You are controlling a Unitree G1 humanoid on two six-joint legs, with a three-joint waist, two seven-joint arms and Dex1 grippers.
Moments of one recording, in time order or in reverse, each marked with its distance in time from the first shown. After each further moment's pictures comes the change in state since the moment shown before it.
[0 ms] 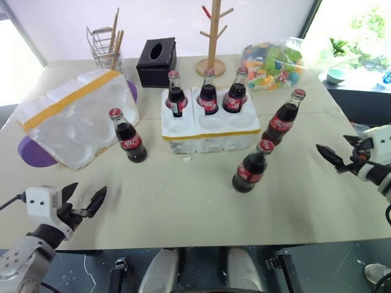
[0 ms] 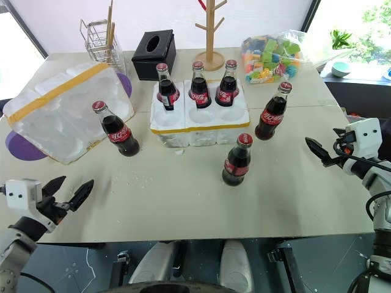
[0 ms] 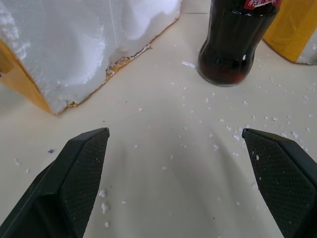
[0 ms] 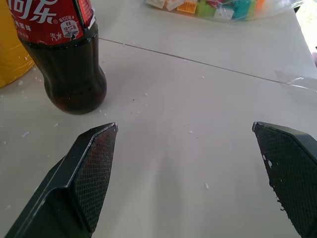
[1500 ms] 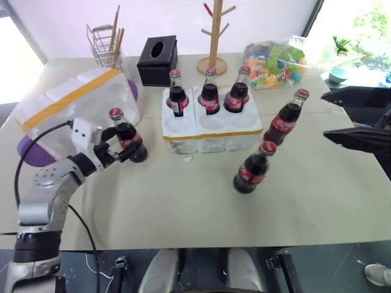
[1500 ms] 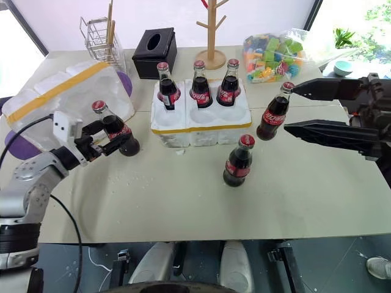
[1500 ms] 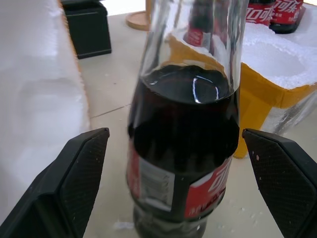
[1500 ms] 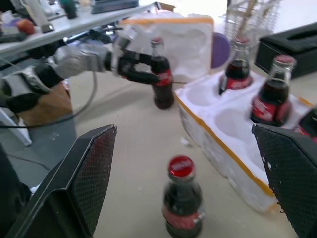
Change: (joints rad) left arm -0.688 0.169 -0.312 0.398 0.076 0.005 -0.209; right arm -0.254 -0.457 -0.200 -0.507 0.857 0.765 0.373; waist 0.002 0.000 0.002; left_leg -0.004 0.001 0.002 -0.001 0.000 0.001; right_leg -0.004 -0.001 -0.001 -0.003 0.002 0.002
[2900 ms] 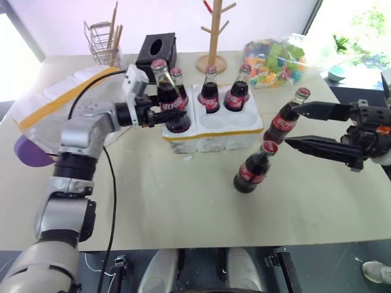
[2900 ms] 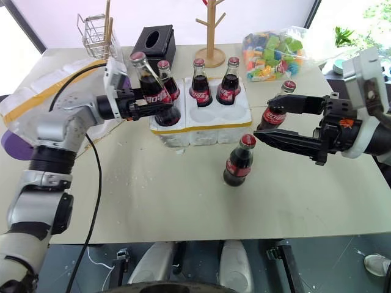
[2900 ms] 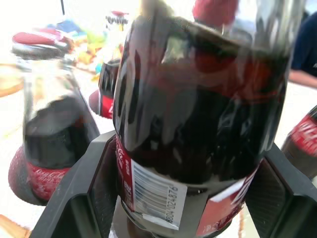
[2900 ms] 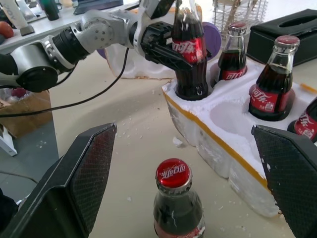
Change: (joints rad) left arm -0.657 -0.092 -0.274 0.530 0.044 -0.007 -0.406; right arm 0.088 0.134 0.089 -0.122 0.003 -0.091 -0.237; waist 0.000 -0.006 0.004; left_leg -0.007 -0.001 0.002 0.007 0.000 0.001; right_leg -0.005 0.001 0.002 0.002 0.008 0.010
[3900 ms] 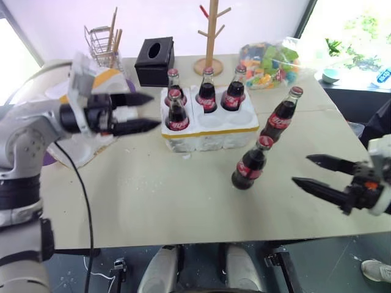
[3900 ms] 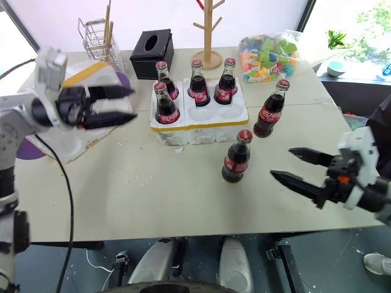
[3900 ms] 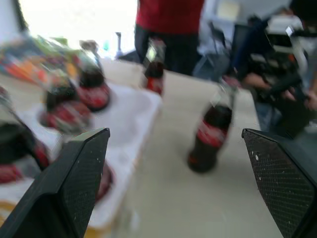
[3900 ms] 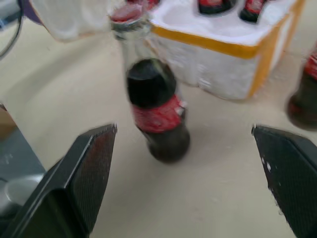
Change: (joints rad) left arm 0.260 0.344 0.224 -0.584 -0.323 0.427 -0.141; right arm 0.548 0.270 -0.134 -0.170 -0.287 -0.142 0.020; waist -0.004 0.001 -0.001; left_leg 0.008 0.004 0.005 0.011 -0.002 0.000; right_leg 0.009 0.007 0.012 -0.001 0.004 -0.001
